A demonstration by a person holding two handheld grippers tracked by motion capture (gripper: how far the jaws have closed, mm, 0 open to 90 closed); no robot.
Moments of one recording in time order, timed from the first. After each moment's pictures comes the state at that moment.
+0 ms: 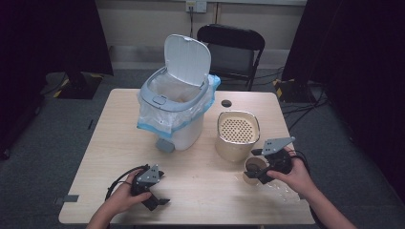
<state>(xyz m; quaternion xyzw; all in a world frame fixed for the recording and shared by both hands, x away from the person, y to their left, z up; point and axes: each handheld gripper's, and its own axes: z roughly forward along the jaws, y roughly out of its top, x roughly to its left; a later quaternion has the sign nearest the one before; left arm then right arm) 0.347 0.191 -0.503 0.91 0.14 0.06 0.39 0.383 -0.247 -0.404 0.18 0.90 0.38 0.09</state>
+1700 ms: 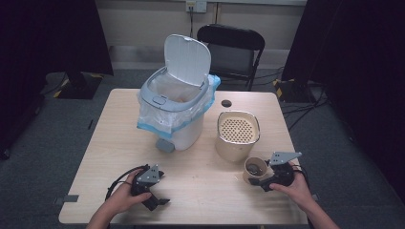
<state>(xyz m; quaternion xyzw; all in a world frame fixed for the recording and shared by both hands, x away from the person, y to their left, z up) 0.347 0.191 -0.503 0.91 0.14 0.06 0.39 0.380 -0.282 -0.478 0.25 0.86 0.44 0.08</state>
